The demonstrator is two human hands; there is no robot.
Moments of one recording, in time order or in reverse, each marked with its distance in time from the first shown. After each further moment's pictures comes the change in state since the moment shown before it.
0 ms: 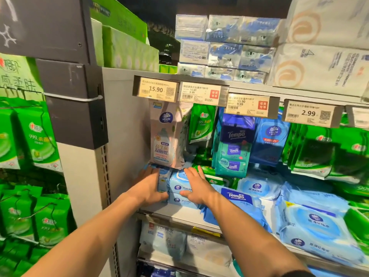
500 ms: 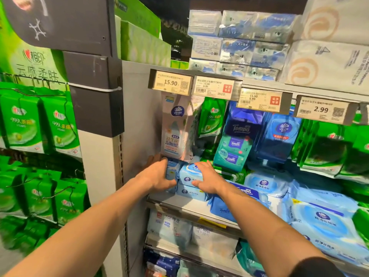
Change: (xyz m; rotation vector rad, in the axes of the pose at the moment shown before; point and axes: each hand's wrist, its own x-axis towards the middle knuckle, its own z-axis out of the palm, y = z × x) left_hand -0.014 0.023 -0.022 0.036 0.000 -0.061; right_hand -0.008 -0.006 -0.016 0.082 -0.012 0.037
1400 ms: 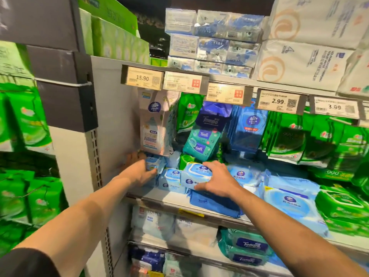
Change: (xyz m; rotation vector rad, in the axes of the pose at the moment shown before) left_hand 0.007 0.003 0.017 -0.044 0.008 -0.120; right_hand -0.098 0.038 -0.052 0.017 0.163 0.064
